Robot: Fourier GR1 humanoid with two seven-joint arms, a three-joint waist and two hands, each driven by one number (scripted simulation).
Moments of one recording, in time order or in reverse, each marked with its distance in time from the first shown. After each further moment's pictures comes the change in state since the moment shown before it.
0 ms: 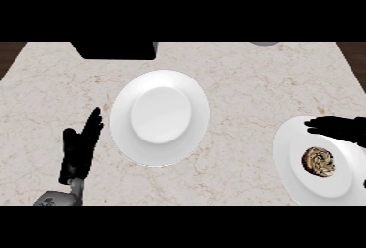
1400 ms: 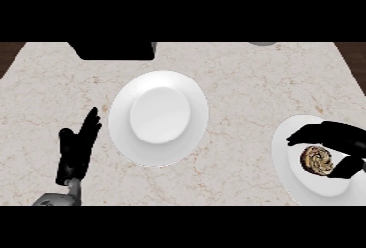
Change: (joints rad) left arm 0.017 -0.049 0.069 -0.035 -0.069 -0.054 0.032; right arm -0.085 0.205 0.019 0.230 0.270 -0.052 -0.042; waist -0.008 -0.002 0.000
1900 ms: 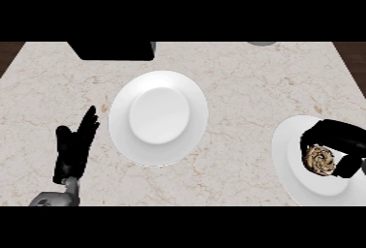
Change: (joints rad) left arm -0.005 -0.005 0.028 -0.010 -0.011 -0.029 0.021; right arm -0.001 0.037 -0.062 0.047 0.038 -0.105 -0.083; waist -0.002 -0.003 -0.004
